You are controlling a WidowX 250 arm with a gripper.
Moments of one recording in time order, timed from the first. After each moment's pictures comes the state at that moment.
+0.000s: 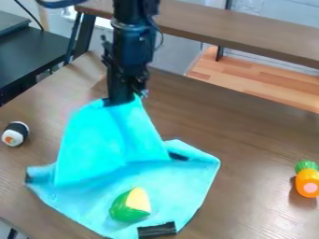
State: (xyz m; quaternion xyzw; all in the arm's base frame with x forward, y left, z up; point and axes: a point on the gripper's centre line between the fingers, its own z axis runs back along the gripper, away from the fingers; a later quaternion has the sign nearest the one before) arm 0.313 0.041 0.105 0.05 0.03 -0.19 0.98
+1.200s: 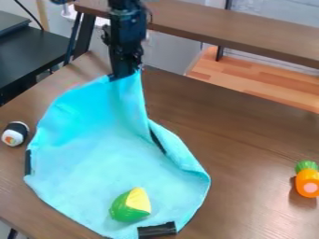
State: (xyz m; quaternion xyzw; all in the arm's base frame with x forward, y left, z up) arm 0.385 0.091 0.096 0.05 -0.05 -0.18 0.98
